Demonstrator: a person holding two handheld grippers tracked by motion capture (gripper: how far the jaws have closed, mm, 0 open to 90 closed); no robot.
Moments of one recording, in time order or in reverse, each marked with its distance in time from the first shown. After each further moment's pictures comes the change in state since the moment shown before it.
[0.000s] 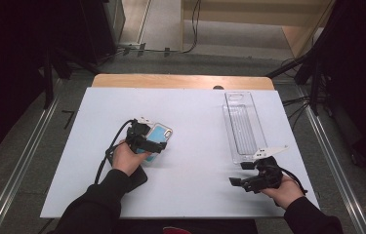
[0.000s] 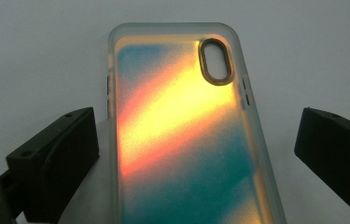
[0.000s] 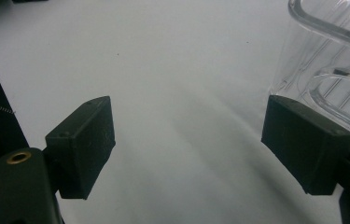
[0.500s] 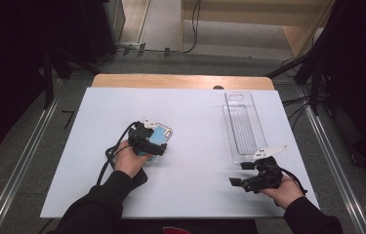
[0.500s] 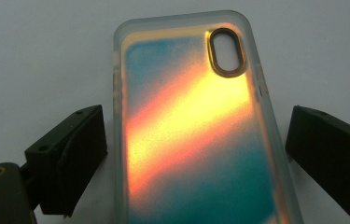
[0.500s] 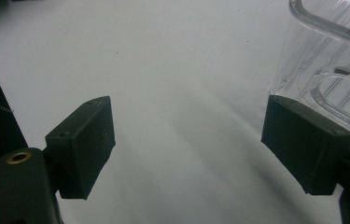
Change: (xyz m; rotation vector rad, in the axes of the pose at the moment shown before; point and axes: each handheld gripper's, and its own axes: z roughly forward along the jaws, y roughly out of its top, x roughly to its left) left arm -0.012 -0.002 0.003 0.011 0.121 0.063; right arm 0.000 0.000 0.001 0.003 -0.002 -0.001
